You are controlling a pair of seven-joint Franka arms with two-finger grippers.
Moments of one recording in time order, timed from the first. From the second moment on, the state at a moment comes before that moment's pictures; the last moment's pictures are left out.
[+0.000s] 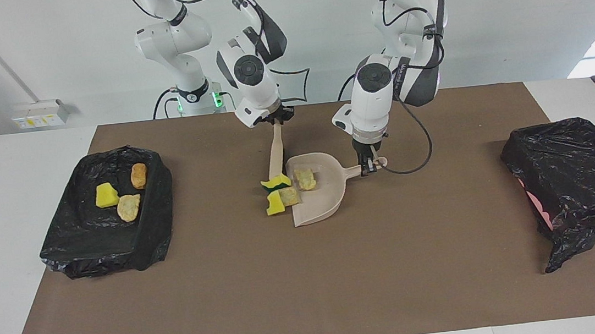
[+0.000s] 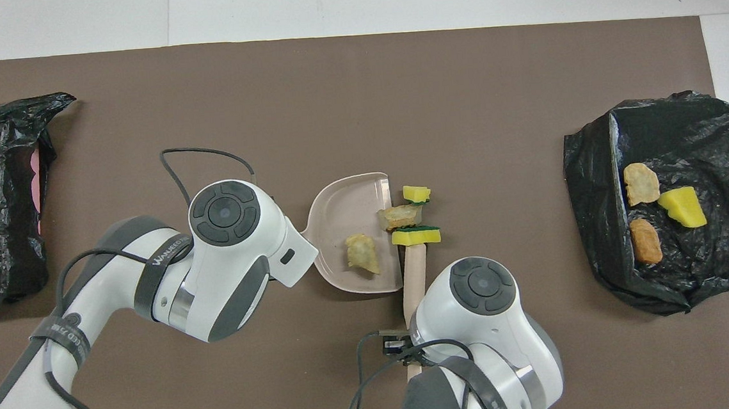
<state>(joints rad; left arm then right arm) -0.48 0.17 -0.06 -2.03 0.05 2.18 1.02 0.24 -0.03 0.41 -2.28 0.41 2.01 0.58</state>
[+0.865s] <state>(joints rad) -0.48 0.17 -0.06 -2.04 0.05 2.22 1.03 0.11 0.00 0.38 -1.99 0.18 1.64 0.36</state>
